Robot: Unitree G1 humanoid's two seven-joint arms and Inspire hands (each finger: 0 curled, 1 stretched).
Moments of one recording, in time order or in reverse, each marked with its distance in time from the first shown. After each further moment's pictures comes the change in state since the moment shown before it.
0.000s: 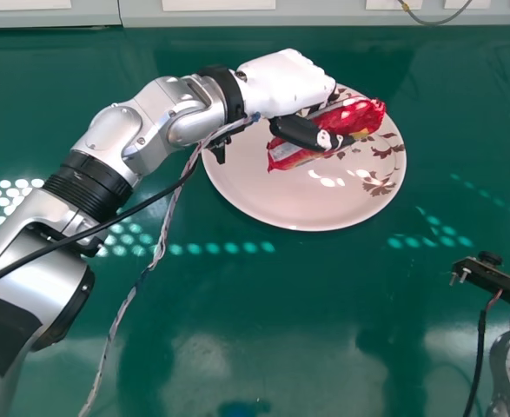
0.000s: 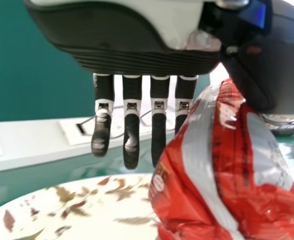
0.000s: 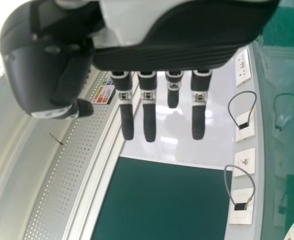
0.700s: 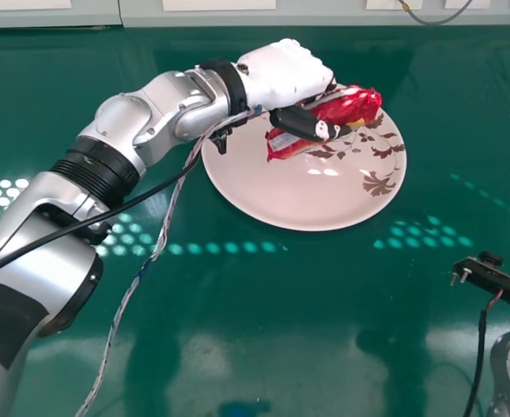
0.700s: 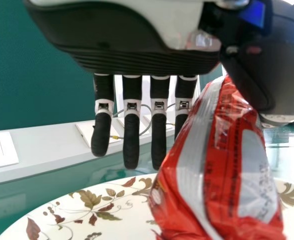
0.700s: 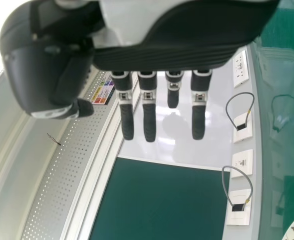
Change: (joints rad) left arm -0.079 -0.027 -0.063 0.151 0.060 -0.008 0.109; right arm 0.002 0.000 -0.003 -0.003 0.000 0.006 0.000
